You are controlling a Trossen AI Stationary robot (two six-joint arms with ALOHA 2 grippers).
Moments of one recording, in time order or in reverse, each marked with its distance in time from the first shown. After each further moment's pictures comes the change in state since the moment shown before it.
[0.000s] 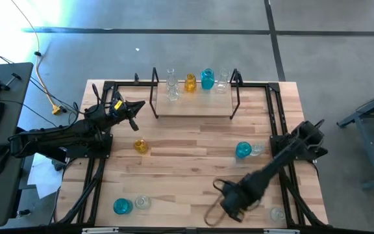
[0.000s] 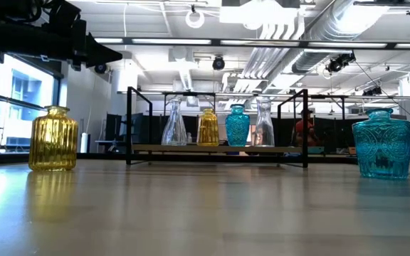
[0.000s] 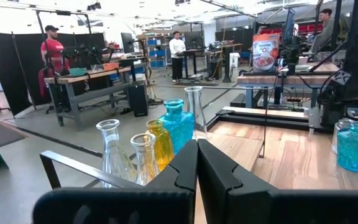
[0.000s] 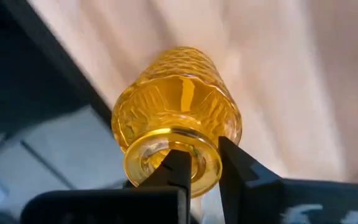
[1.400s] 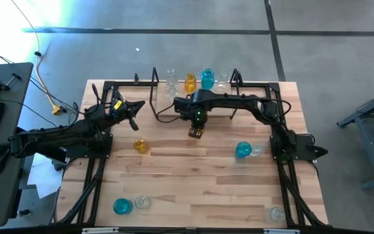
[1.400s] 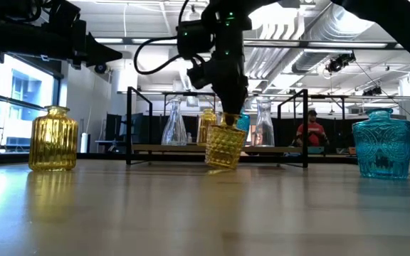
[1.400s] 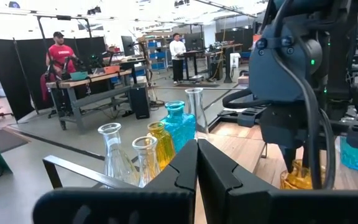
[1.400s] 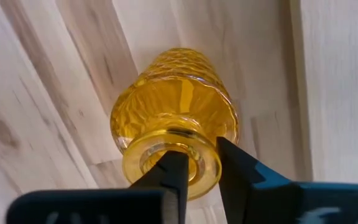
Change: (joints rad) left arm 0.000 0.000 0.000 0.008 0.000 0.025; right arm -0.892 0.382 0.581 -0.300 0.205 -1.122
